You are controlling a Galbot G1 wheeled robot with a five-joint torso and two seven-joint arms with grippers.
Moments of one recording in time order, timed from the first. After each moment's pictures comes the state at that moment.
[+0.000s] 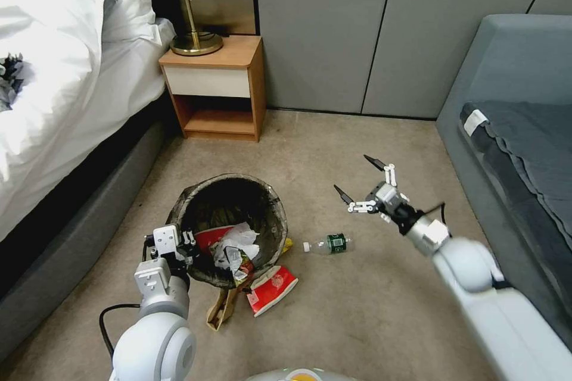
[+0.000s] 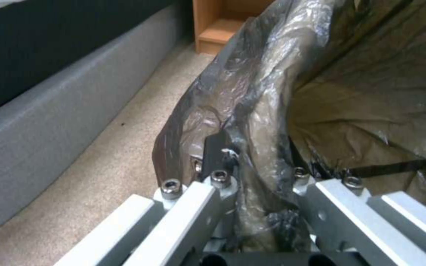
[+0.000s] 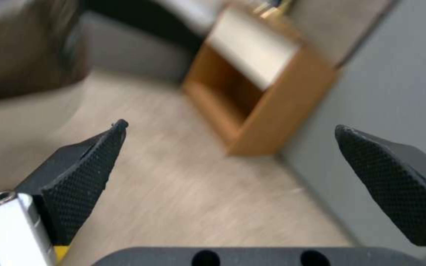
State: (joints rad) left arm 1.62 -1.45 -0.50 -2.26 -0.21 0.43 -0.39; right arm -0.98 1.02 0.30 1.51 0.10 0.34 -0.62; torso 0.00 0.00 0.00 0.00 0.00
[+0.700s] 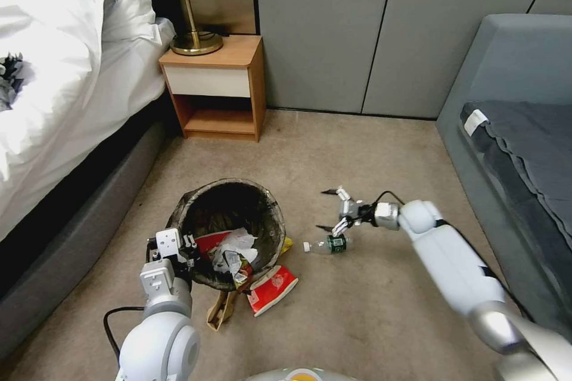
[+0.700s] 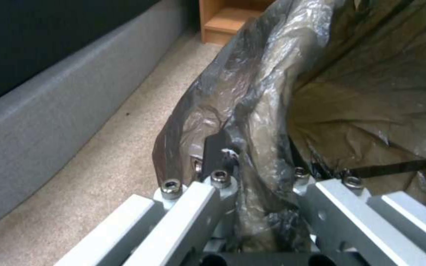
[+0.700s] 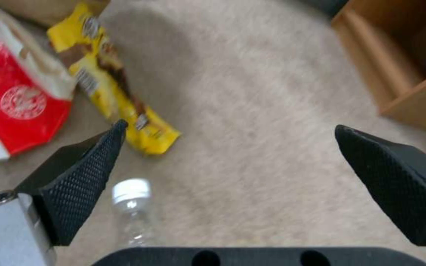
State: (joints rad) left arm 1.62 -1.48 -0.49 -2.23 -0.18 0.43 -0.40; right arm -0.59 1.28 0.18 0.78 -0.25 0.58 -0.97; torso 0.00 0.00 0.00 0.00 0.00
